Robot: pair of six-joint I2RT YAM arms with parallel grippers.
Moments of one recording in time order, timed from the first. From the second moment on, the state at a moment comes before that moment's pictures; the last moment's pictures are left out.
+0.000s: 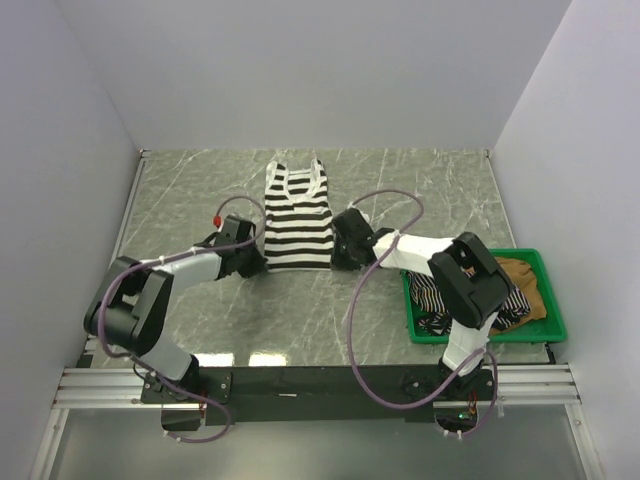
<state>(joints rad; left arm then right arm) -0.37 1.58 0.74 -0.09 0.02 -0.92 0.65 1.83 1.06 -0.21 0.03 0.78</state>
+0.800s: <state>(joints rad) -0.73 0.94 0.69 -0.63 -0.09 -1.18 0.92 1.25 0.96 -0.53 0.11 0.83</state>
